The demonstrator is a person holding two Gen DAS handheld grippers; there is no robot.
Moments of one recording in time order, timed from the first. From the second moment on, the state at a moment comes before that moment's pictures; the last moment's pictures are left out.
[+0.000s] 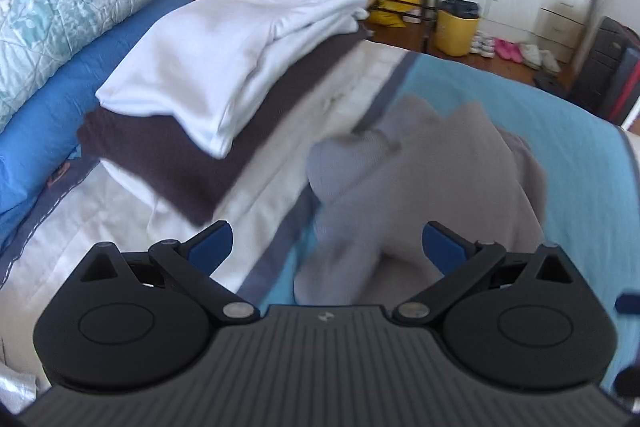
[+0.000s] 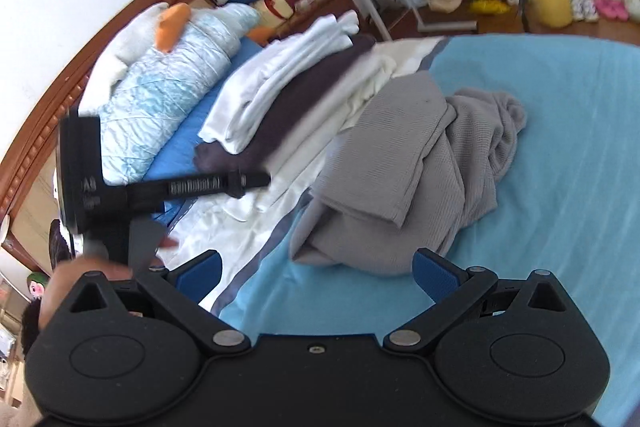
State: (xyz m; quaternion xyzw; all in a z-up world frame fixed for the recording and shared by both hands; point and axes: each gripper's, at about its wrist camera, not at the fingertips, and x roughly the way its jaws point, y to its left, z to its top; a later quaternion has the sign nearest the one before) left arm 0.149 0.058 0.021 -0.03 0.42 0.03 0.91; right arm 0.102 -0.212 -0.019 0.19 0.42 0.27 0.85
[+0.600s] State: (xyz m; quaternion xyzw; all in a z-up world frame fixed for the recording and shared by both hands) left arm 0.161 0.073 -0.094 -0.05 0.36 -0.07 0.93; right arm 0.108 -0.265 -0.068 0.09 0.47 0.17 0.86
